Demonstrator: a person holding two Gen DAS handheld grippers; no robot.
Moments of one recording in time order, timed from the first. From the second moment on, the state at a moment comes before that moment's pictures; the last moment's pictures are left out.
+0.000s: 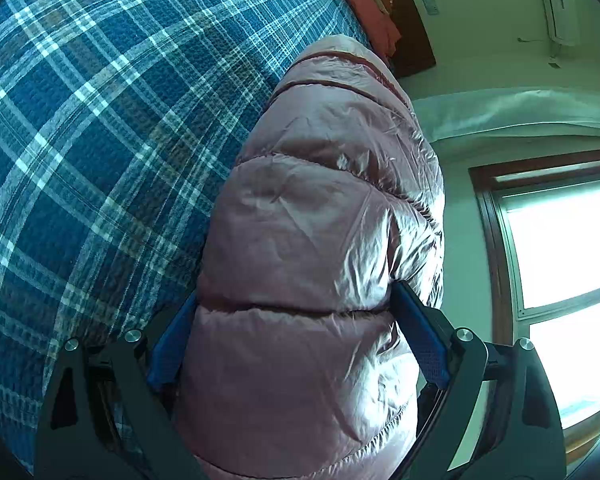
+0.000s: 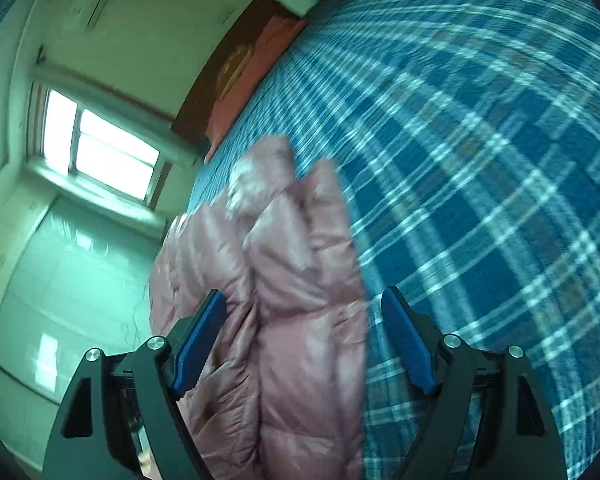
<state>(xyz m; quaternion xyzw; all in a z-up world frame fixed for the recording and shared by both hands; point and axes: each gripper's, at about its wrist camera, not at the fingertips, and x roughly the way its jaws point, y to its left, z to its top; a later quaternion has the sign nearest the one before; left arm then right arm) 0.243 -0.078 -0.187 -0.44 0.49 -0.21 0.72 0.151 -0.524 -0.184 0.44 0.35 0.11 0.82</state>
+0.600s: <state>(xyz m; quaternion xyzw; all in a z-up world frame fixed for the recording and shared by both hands) 0.250 -0.099 -0.180 -0.40 0.50 -0.24 0.73 0.170 -0.476 -0.194 0.46 0.36 0.16 0.79</state>
